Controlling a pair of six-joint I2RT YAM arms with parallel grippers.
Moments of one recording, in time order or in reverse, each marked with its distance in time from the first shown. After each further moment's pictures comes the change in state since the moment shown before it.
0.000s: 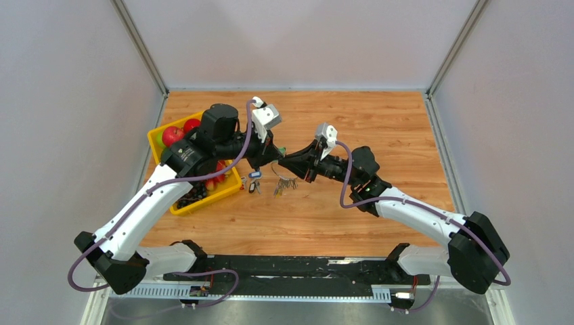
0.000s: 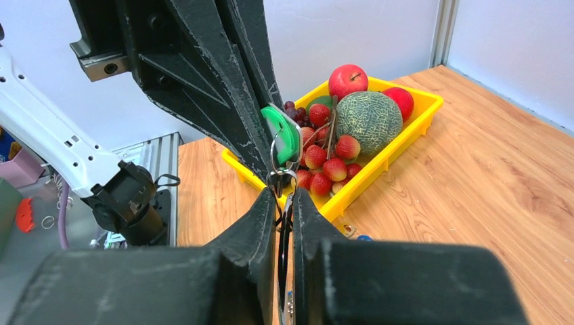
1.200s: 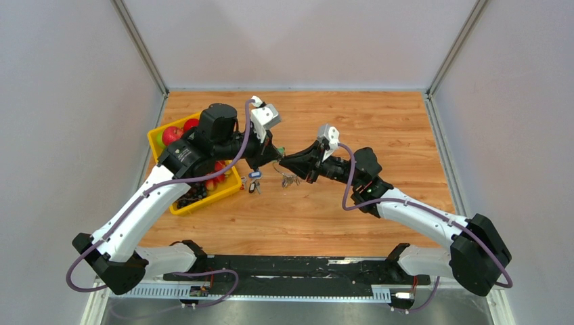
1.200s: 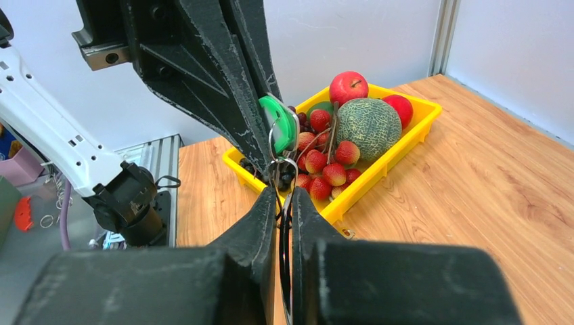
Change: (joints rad) left arm -0.006 -0.005 0.032 -0.041 -0.023 0.003; right arm 0.001 -0.018 -0.011 0.012 -0.016 -0.014
